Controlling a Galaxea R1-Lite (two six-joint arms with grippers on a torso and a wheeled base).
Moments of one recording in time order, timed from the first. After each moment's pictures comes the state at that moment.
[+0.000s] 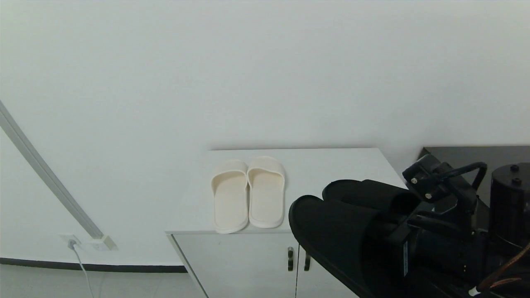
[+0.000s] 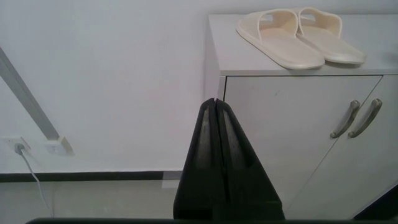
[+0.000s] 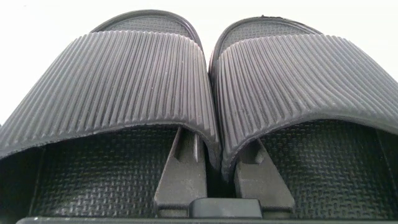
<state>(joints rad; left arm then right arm) 0.00 0.00 0.00 0.00 0.02 0.00 0.83 1.40 -0.59 -0.52 -0.10 0.10</state>
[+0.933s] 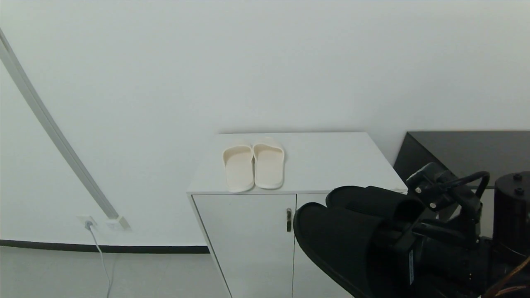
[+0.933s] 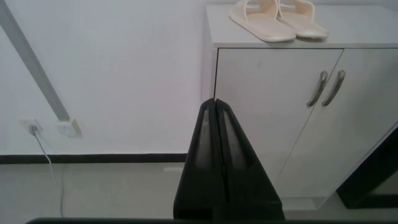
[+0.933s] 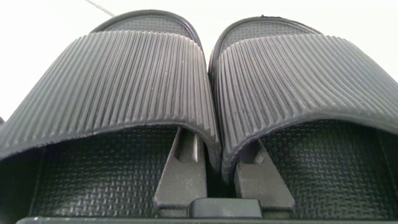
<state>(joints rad) 0.00 0.00 0.00 0.00 0.02 -0.01 0.83 1.38 -0.55 -0.53 -0.09 0.10</state>
